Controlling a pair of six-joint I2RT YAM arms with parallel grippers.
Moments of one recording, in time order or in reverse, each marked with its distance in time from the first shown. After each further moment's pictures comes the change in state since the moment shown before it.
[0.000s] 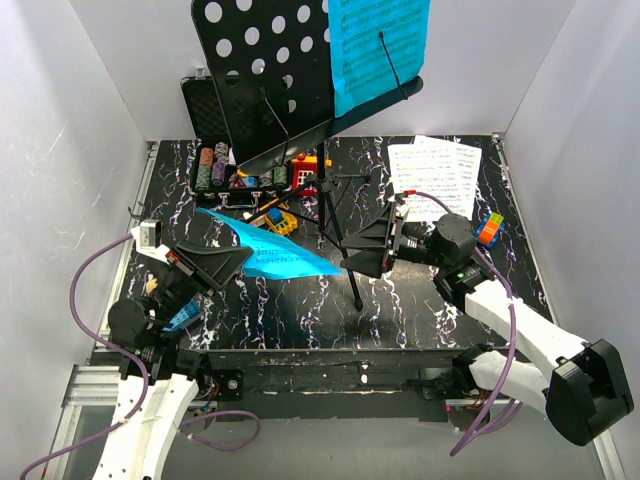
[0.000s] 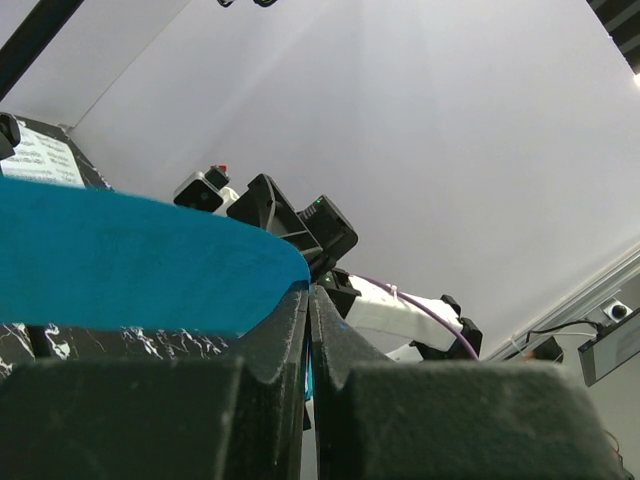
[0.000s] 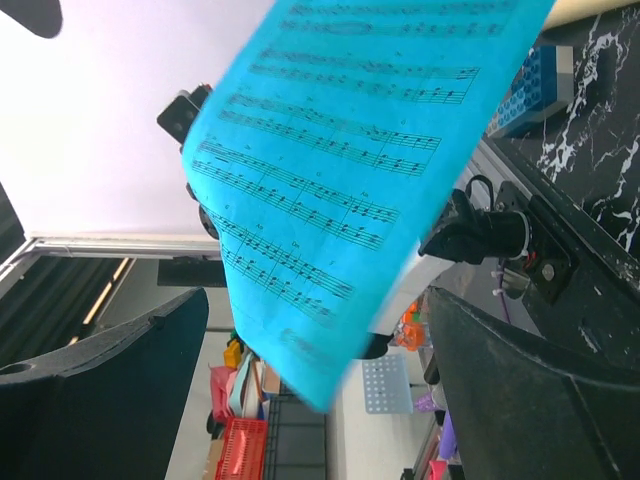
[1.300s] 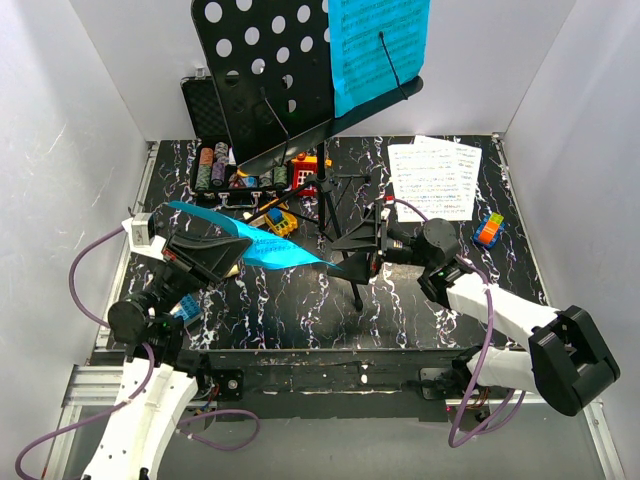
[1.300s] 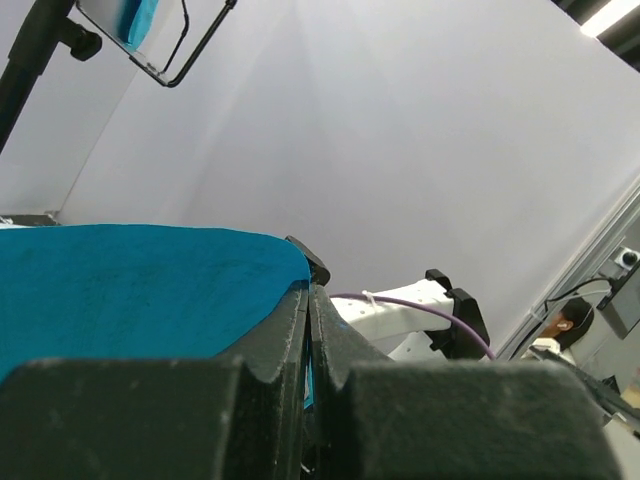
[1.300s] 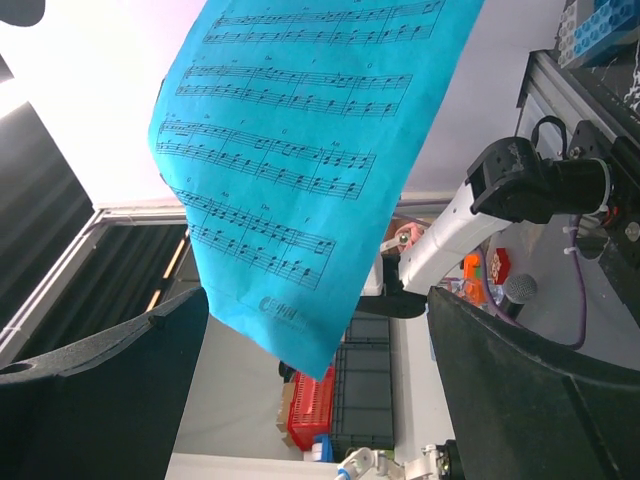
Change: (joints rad) left arm 0.000 0.119 -0.009 0.332 0.023 0.039; right arm 0.067 0.162 -0.030 0.302 -0.056 0.222
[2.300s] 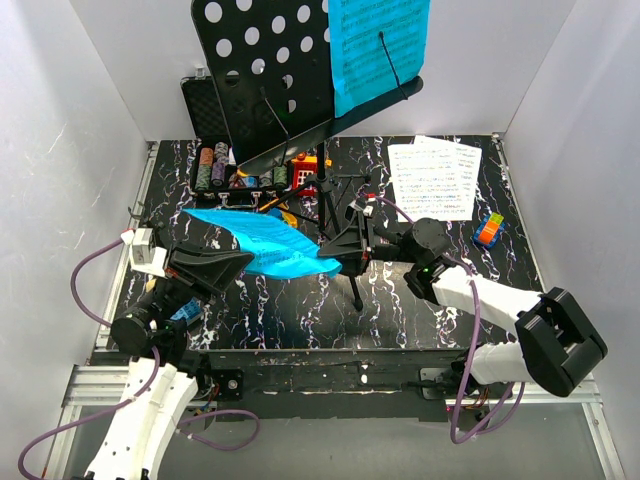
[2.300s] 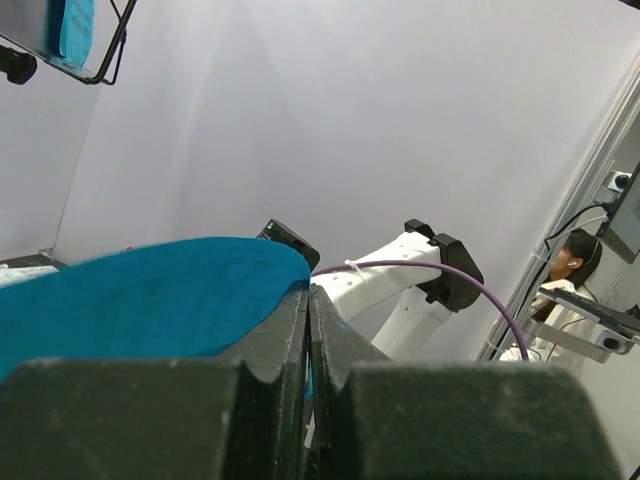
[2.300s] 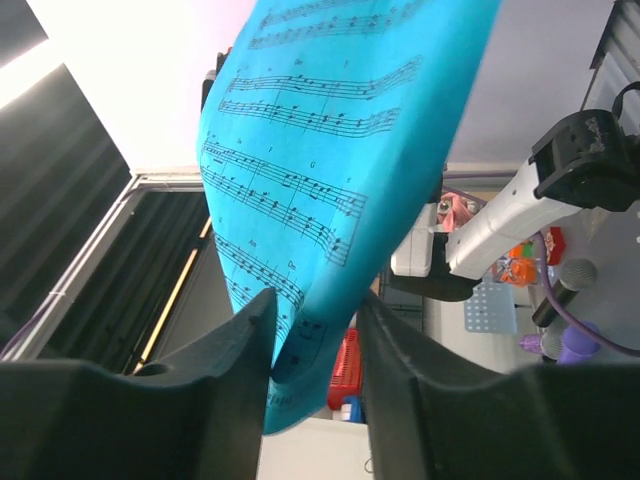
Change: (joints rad) left arm 0.000 -0.014 -0.092 0.251 0.077 0.045; right arm 0.090 0.104 0.066 0.172 0.013 0.143
